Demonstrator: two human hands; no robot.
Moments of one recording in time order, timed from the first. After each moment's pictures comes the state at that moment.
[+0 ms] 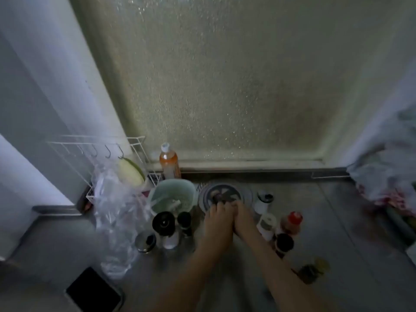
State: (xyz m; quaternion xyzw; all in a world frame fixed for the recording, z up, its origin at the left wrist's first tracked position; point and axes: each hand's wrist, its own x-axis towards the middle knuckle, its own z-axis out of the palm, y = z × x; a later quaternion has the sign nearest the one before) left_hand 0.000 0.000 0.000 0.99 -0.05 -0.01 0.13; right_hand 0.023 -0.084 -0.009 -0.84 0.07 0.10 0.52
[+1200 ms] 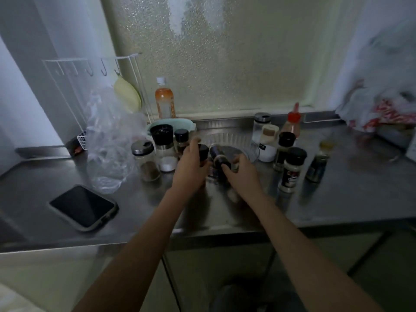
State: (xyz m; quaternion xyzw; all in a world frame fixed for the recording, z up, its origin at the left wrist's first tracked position) left_hand -0.091 0.068 -0.119 0.92 -0.09 0.20 0.33; right_hand -0.084 -0.080 -0.148 -0.90 -0.02 -0.14 0.41
